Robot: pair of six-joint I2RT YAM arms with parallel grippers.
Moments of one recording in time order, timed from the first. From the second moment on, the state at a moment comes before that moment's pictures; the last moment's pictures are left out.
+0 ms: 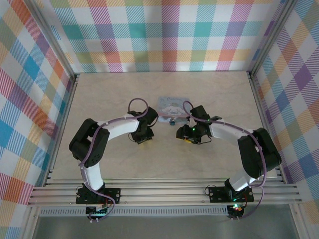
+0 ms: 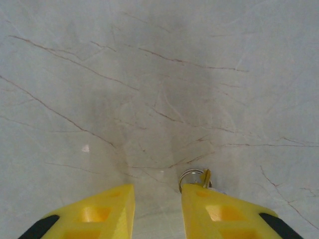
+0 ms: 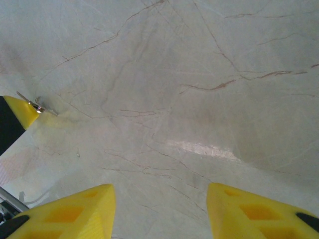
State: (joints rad) left arm -0.64 1.83 1.16 -0.76 -0.07 -1.03; right arm 0.48 1.58 0.87 -0.44 -0.43 0.64
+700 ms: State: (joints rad) left arm -0.63 1.86 1.26 -0.77 -0.04 -1.00; right arm 0.48 1.60 0.89 -0.44 -0.44 0.64
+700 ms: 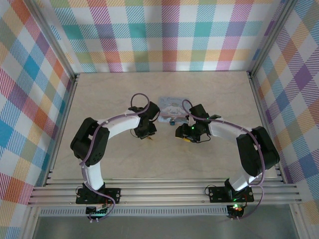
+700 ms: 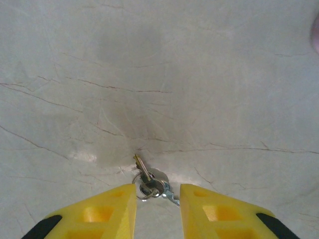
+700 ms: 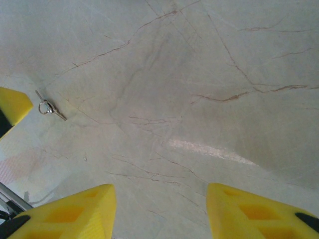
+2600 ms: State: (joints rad) left arm -0.52 1.33 1.20 -0.54 0.77 -0.08; right arm 0.49 1.35 1.11 -0.27 -0.89 0.75
